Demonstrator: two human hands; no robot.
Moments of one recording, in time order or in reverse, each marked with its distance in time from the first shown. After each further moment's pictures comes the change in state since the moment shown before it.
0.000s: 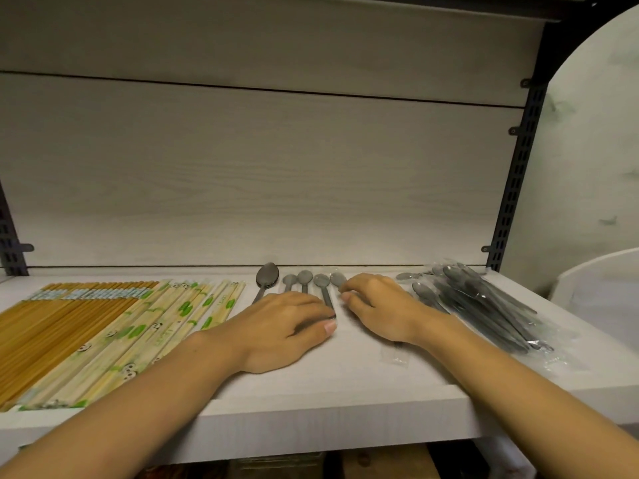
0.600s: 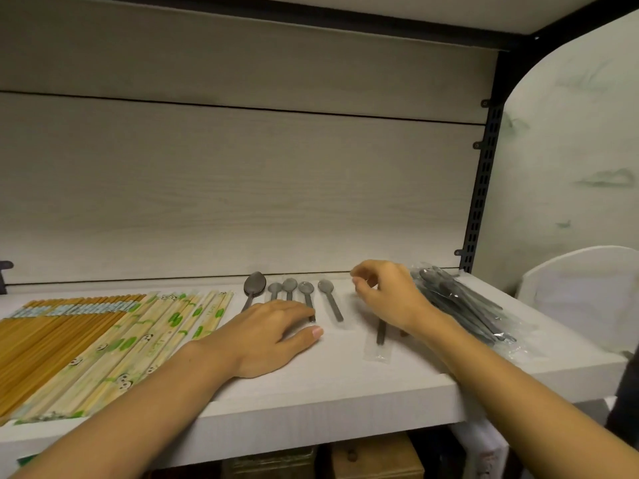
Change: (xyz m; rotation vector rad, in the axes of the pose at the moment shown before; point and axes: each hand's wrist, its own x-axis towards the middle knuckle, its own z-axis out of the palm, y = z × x) left_hand -0.003 -0.006 0.004 0.000 -0.010 -0.049; right_hand -0.014 0.004 -0.025 0.160 0.291 0.140
